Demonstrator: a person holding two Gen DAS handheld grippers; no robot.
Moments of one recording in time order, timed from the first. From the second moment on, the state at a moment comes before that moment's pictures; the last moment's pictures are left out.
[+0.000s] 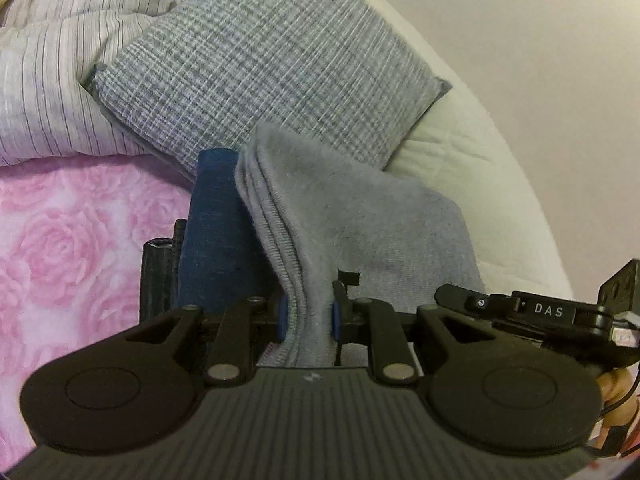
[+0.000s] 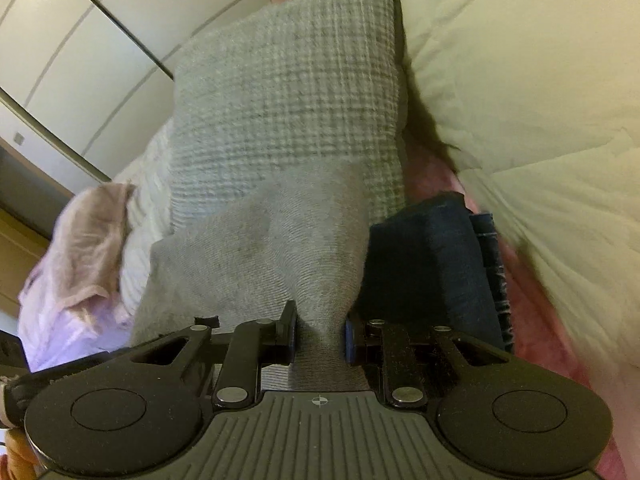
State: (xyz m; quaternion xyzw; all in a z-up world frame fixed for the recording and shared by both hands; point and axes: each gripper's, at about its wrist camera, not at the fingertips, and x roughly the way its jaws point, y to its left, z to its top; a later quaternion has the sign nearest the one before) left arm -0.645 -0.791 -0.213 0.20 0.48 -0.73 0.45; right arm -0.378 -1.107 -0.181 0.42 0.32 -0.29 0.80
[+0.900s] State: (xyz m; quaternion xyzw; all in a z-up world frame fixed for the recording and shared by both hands) left arm -0.711 -0.842 -0.230 0.25 0.32 -0.75 0.52; right arm -0.332 -1.095 -0.208 0.14 0.31 -0.35 0.87
